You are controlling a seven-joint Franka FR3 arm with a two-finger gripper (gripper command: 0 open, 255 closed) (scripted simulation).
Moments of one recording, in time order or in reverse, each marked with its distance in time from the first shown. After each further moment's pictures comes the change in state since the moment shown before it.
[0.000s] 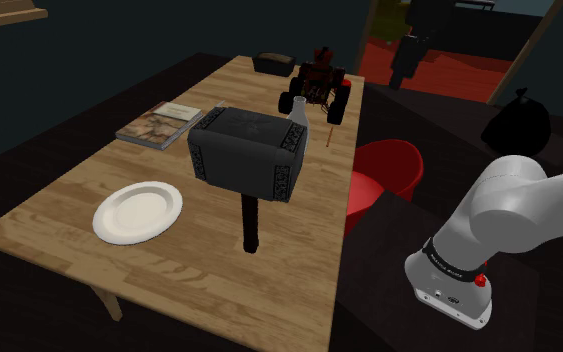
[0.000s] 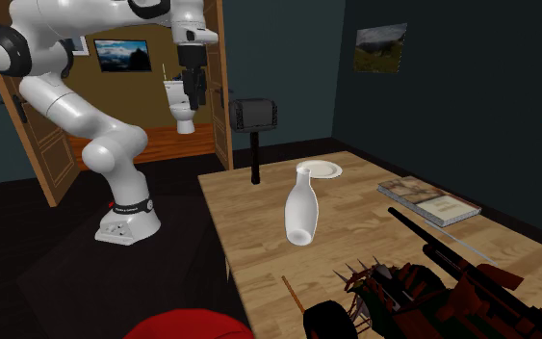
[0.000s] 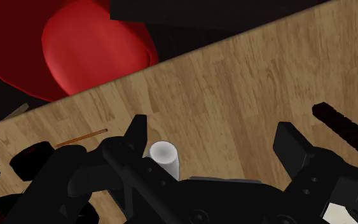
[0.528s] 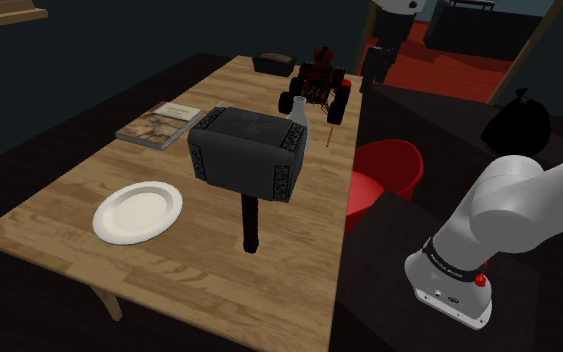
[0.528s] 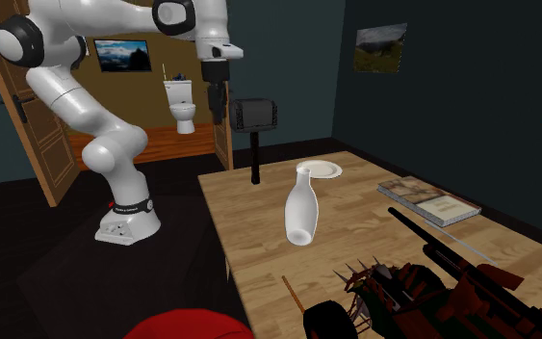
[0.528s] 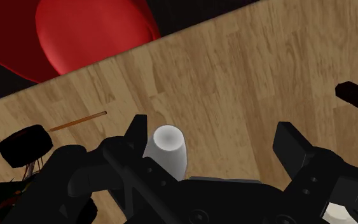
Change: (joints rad) arm 0.002 0.168 -0.043 0.004 -0.013 0.178 -0.040
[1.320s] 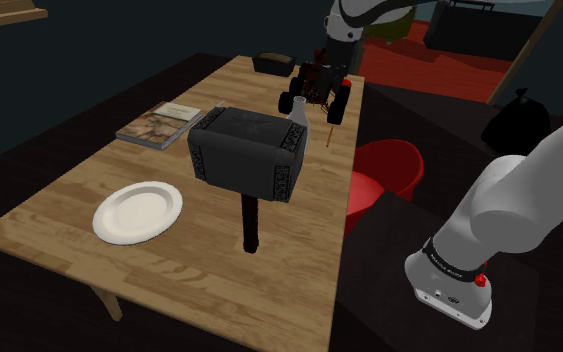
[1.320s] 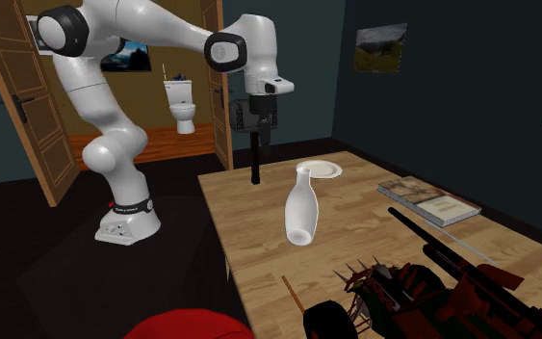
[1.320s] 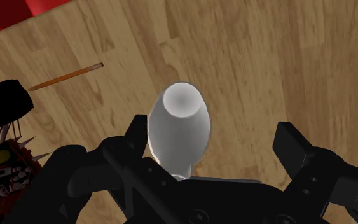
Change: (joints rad) arm 0.011 0.400 -0.072 0.129 0.030 0.301 -0.087
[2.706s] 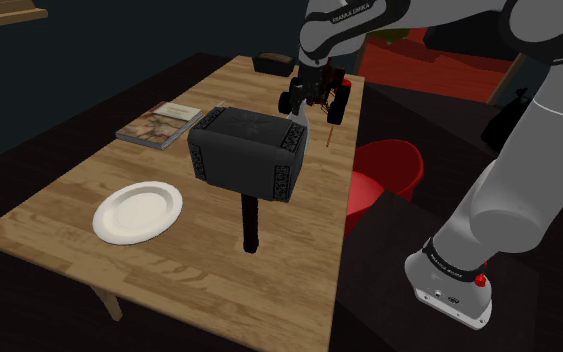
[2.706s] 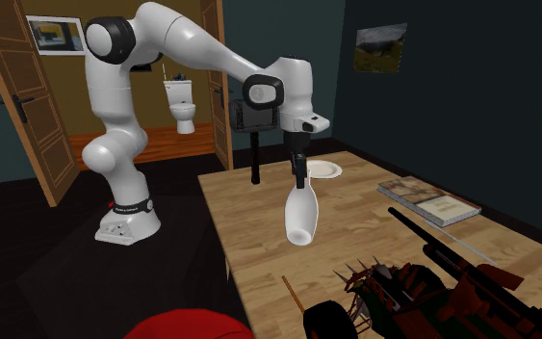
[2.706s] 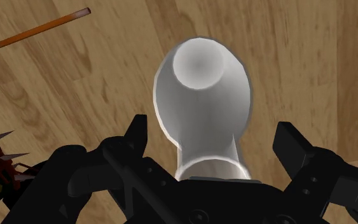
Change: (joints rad) arm -0.006 0.349 -0.025 0.159 0.083 0.203 -0.085
